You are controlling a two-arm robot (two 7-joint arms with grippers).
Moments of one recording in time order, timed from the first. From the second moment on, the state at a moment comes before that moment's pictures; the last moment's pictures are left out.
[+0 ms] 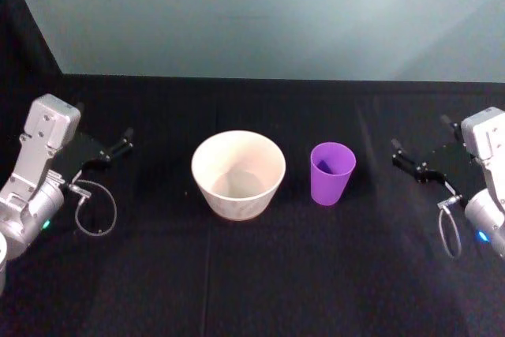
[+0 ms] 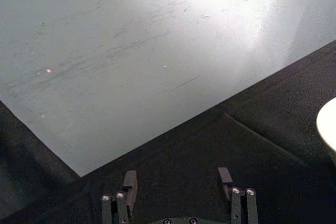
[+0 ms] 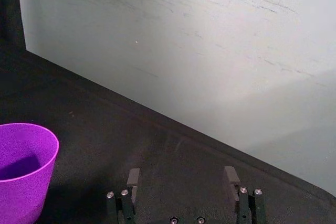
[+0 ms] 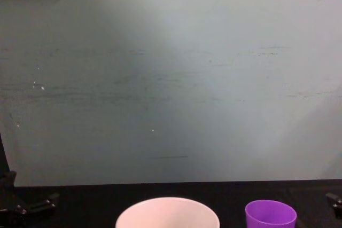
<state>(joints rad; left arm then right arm) -0.20 0.60 0.45 -1.41 -0.25 -0.12 0.03 0.20 0.60 -0.45 -1.41 0.25 -0.12 -0.03</state>
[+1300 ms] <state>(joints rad) -0.20 0.60 0.45 -1.41 -0.25 -0.12 0.03 0.07 0.65 -0.47 -1.55 0.18 -0.11 0.05</state>
